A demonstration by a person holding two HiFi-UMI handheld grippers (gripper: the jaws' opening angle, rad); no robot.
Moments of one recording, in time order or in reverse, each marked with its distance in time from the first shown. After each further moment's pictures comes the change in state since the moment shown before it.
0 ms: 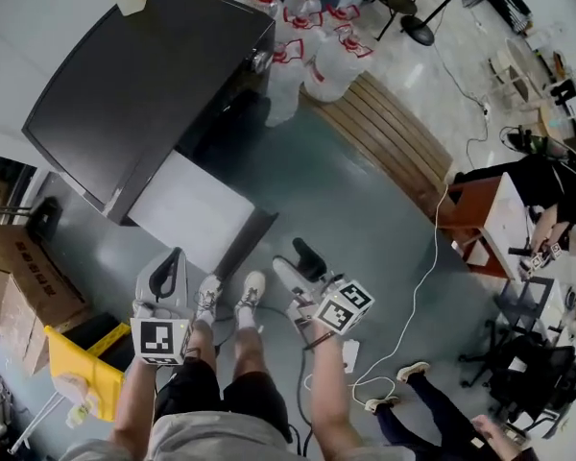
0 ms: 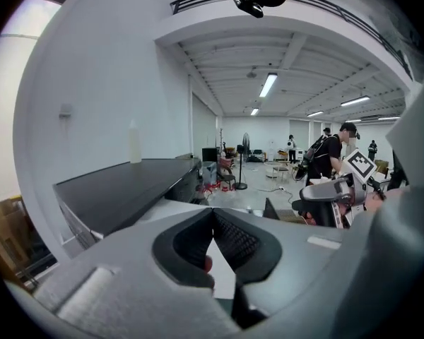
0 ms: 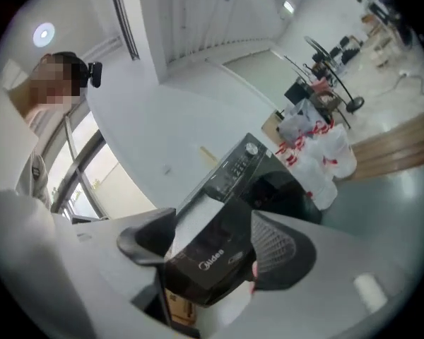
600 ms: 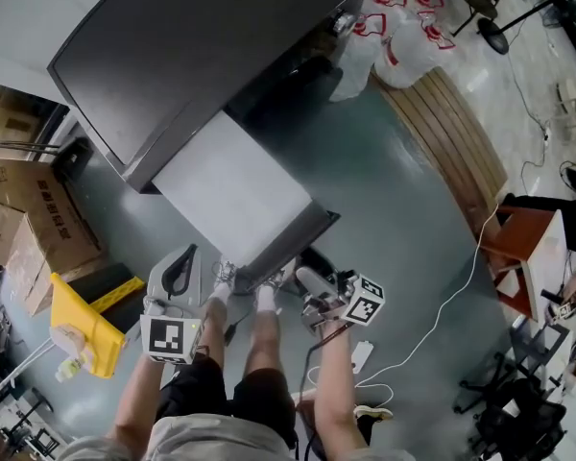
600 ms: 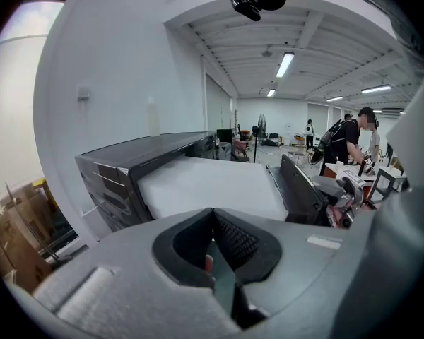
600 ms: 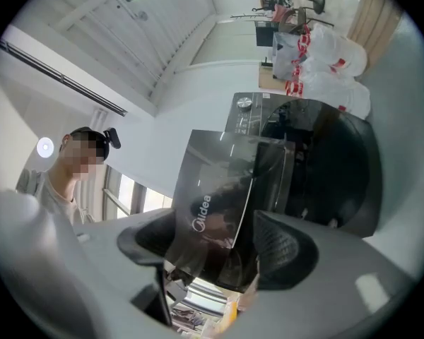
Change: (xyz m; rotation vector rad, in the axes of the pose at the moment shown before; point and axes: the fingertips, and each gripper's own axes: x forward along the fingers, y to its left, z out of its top) left arm -0.020 0.021 -0.092 -0.034 0.150 0.124; right arm 0.037 -0.012 -0.091 0.463 0.040 0.465
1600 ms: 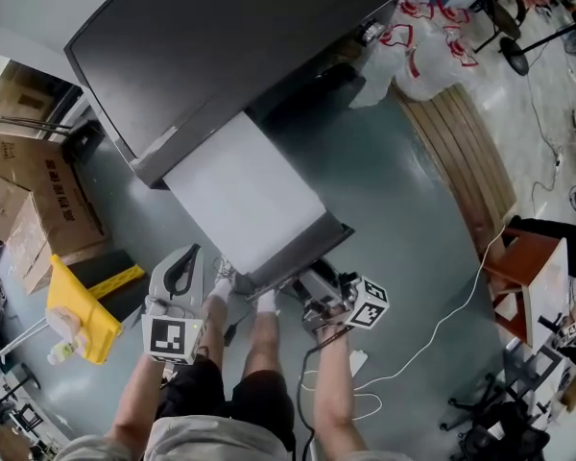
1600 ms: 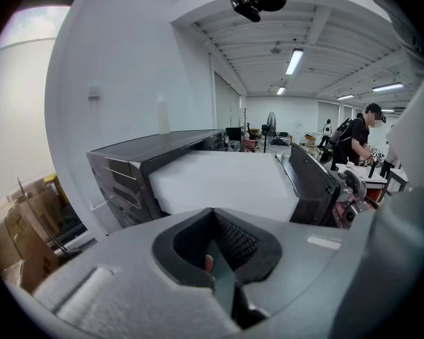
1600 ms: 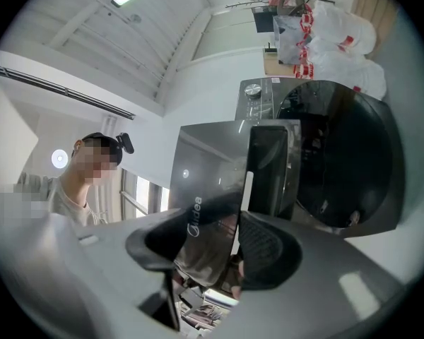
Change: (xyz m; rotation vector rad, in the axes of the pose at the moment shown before) left arm 0.000 0.007 -0.002 -0.011 0.019 0.064; right arm 0.023 0.013 0.008 0.041 0.046 0.132
